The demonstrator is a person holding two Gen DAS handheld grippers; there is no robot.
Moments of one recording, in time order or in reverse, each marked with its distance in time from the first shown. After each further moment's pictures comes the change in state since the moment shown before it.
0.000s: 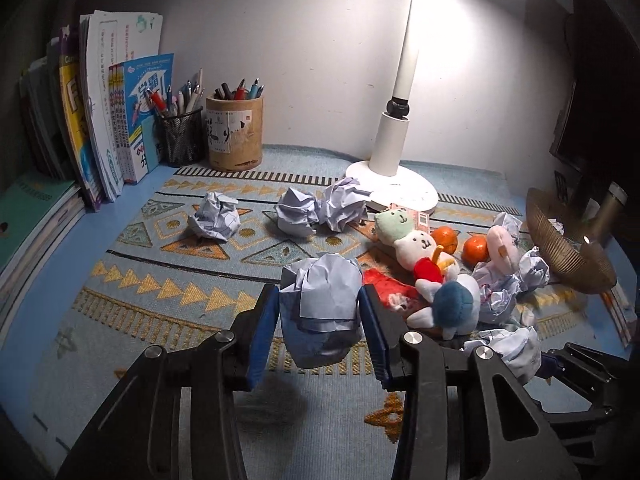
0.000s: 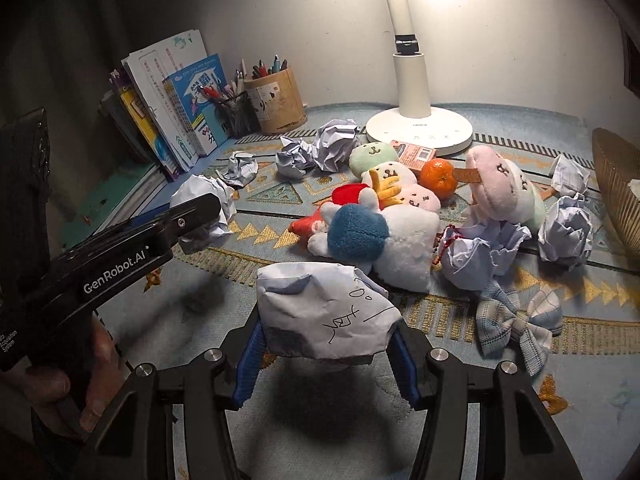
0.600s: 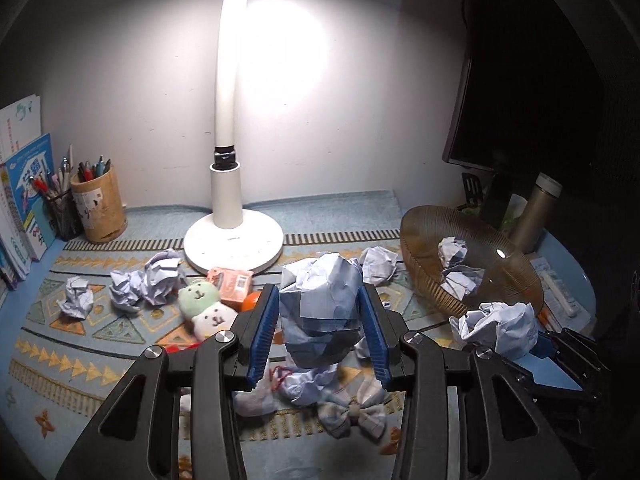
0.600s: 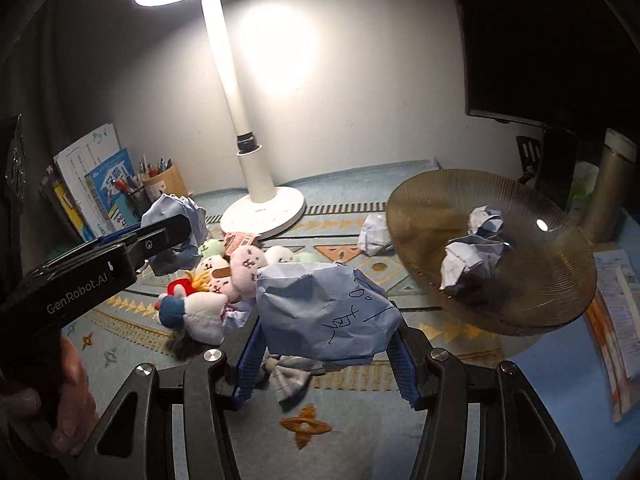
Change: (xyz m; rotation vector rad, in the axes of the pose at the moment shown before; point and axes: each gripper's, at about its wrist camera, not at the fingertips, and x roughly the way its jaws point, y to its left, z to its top) left arm 0.007 -0.178 0.052 0.139 -0.045 -0.217; right arm -0.117 -0.140 0.015 0.131 -0.217 -0.266
